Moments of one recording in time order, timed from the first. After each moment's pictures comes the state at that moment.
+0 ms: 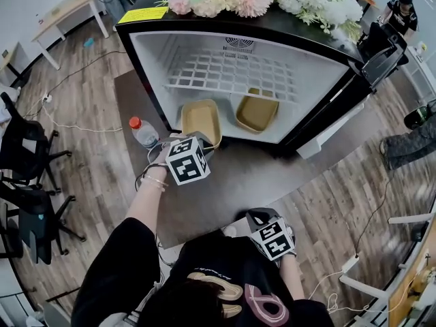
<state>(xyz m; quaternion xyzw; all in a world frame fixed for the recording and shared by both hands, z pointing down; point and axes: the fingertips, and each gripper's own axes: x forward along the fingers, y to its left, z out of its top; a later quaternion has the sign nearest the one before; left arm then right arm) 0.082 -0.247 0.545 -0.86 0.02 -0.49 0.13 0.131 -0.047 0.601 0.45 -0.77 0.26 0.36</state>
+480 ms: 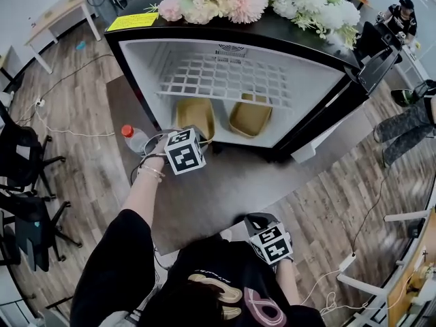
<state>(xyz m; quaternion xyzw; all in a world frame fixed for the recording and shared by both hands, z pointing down) 0.092 -0.284 0.556 -0.85 0.01 -0.51 0.13 0.139 -0.043 0.604 0.47 -0.75 0.30 0.34</state>
